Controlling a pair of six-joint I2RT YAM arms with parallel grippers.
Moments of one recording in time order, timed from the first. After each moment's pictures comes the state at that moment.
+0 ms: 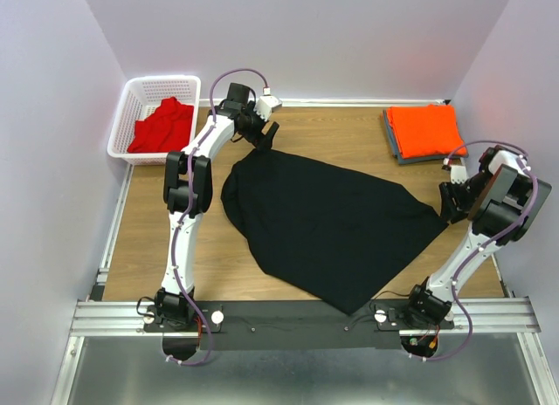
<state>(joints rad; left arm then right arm) -0.24 2.41 2.12 -0.58 0.44 0.47 -0.56 2.06 1.48 -1.14 -0.26 -0.78</state>
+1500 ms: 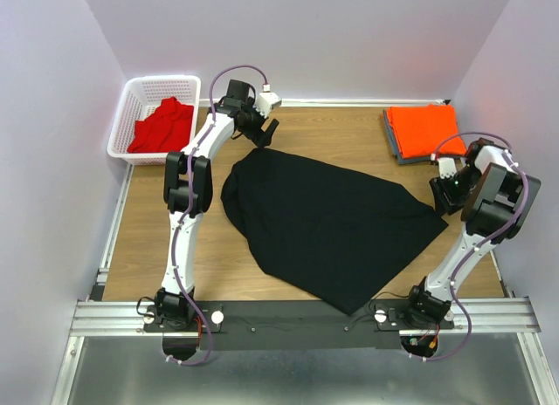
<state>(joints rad) -0.24 2.41 2.16 -0.59 0.41 0.47 -0.47 2.04 1.48 -1.05 -0.18 -0.79</state>
